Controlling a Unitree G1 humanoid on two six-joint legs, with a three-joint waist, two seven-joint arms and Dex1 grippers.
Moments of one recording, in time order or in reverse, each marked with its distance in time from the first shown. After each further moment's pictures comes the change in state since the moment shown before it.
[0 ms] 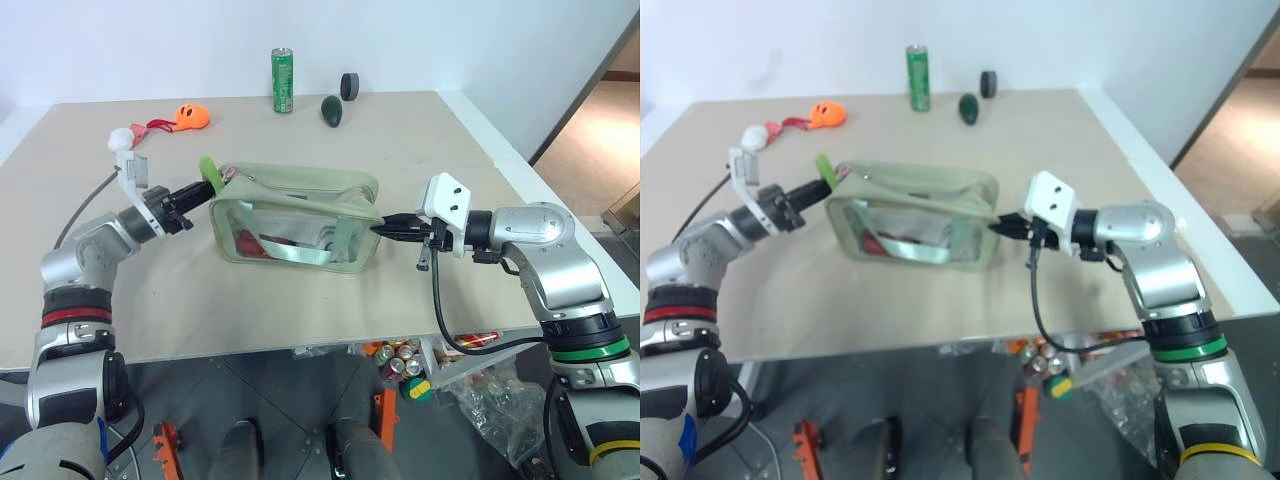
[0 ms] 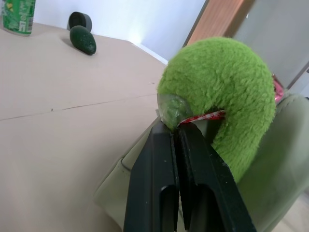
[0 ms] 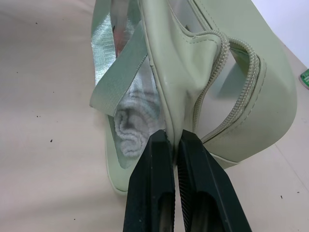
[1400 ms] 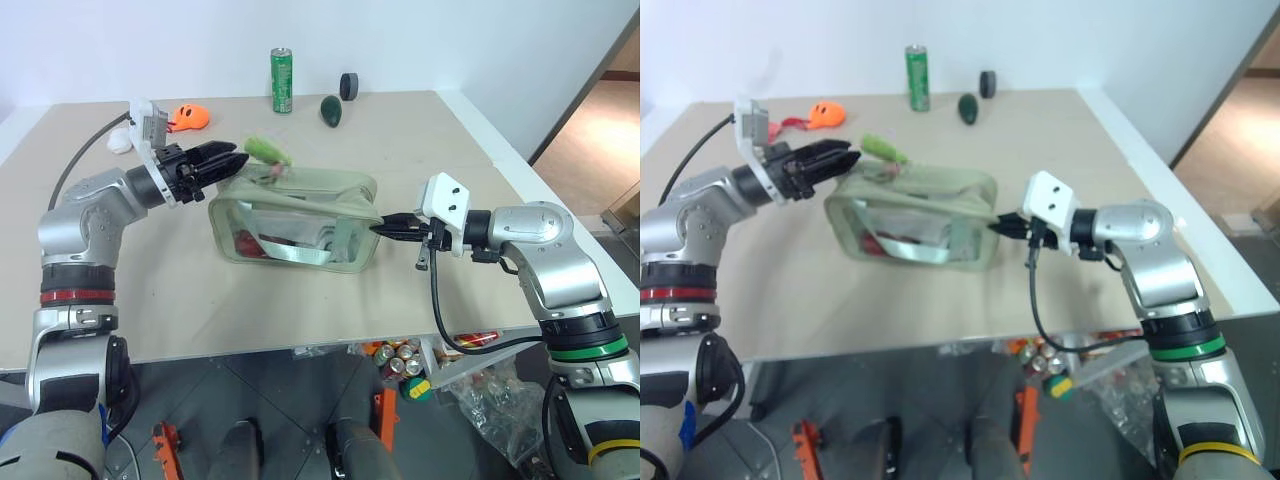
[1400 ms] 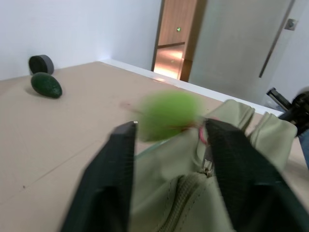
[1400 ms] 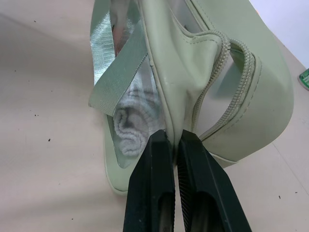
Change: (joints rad) left arm -0.085 0.012 -0.095 -0.201 0.042 0.001 -0.027; right arm -0.005 0.005 0.003 0.005 -0.011 -0.007 0.001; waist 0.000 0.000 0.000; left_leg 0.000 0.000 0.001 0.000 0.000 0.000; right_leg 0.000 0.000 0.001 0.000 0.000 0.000
